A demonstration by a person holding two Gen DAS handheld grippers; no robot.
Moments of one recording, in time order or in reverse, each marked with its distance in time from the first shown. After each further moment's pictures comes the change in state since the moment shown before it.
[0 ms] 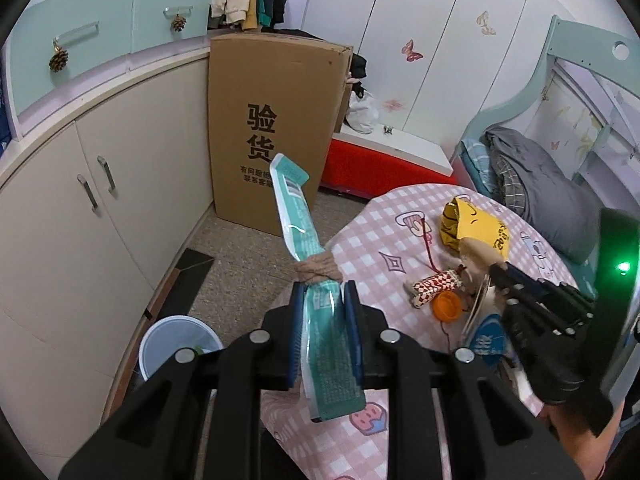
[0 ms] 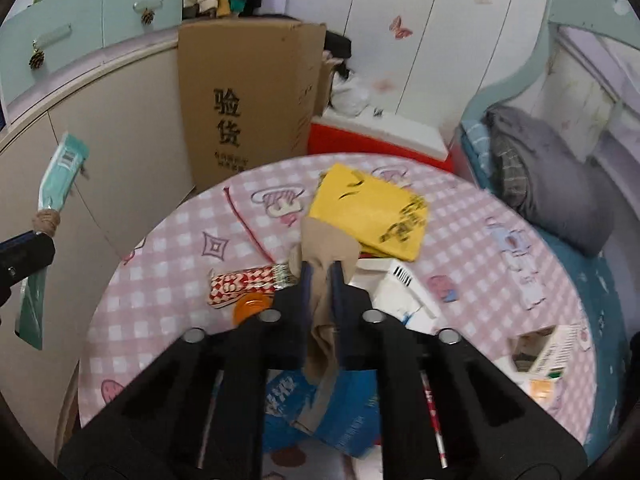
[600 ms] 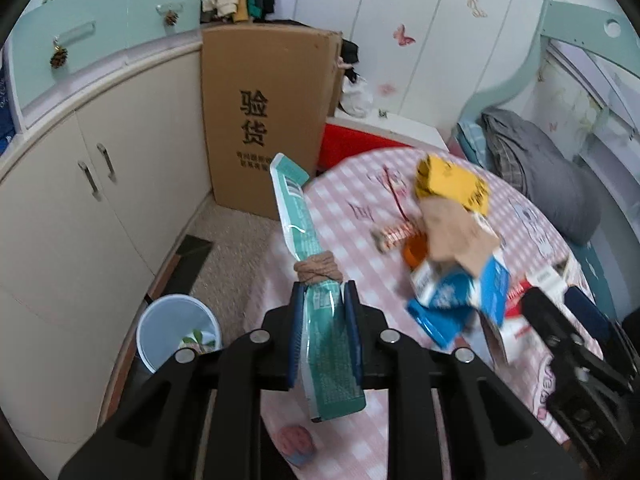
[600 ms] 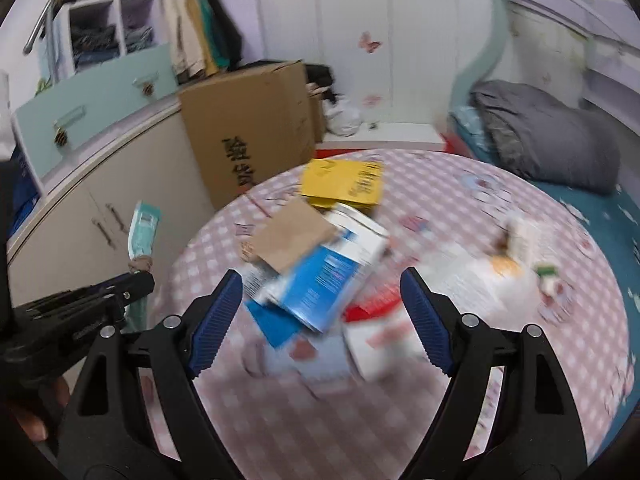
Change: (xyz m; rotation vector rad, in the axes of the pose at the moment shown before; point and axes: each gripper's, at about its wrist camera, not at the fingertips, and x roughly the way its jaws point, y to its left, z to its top) left arm -0.008 -0.037 -0.037 0.028 0.030 0.039; right arm -0.060 -0.023 -0.046 0.186 -0.085 0.132
